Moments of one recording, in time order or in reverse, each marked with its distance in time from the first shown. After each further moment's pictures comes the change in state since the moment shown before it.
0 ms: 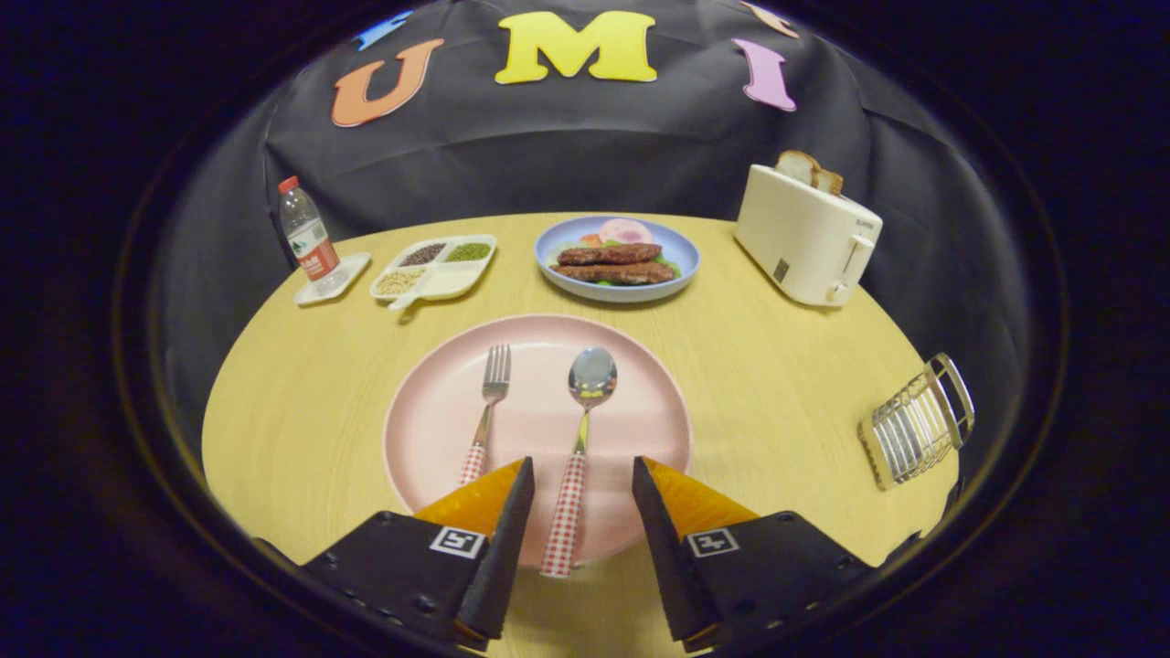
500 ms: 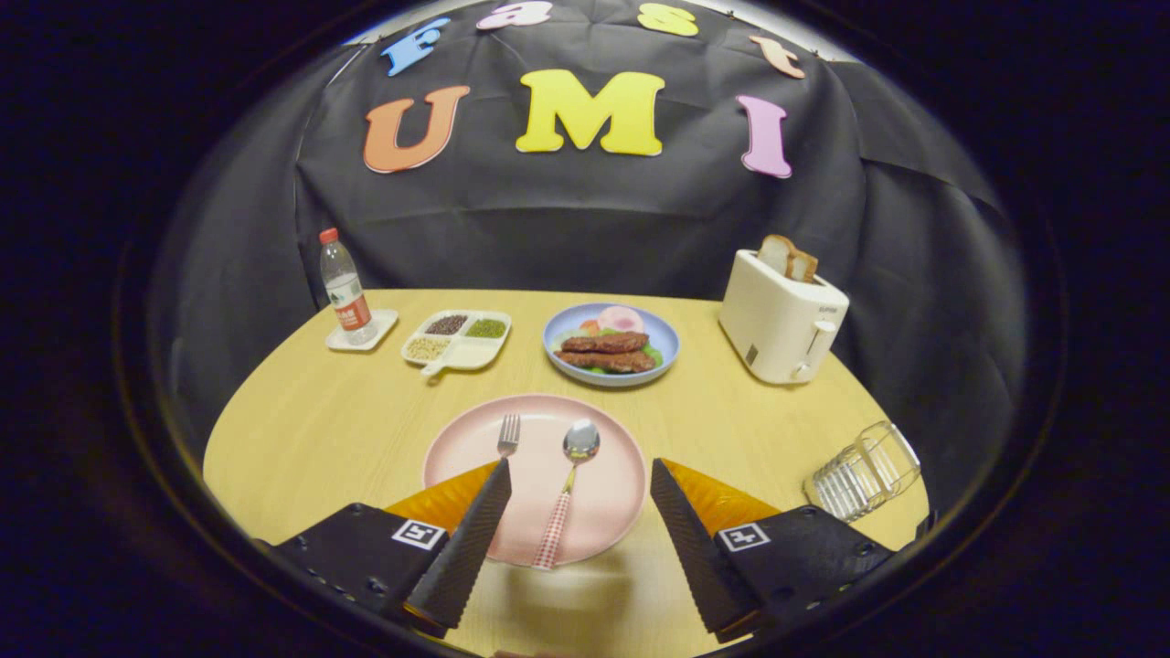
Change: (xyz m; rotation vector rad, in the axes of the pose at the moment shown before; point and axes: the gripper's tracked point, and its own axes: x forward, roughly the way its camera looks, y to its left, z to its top) arm -0.064 -0.007 0.042 -0.060 -0.214 0.028
